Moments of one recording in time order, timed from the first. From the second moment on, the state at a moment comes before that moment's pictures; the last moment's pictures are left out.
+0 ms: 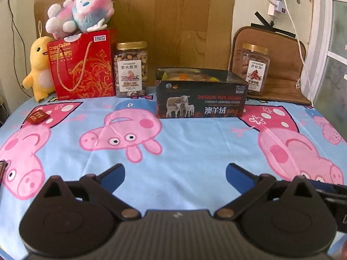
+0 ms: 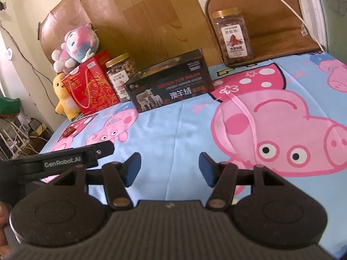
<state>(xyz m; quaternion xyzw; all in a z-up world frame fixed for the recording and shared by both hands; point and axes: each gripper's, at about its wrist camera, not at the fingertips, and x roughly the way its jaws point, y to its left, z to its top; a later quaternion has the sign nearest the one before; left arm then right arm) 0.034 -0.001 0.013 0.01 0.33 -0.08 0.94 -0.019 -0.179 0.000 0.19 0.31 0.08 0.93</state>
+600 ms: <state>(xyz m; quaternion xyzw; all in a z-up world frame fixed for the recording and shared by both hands) 0.029 0.010 0.014 0.00 0.33 -0.07 0.94 -0.027 -0.169 0.001 0.18 0.30 0.08 0.93</state>
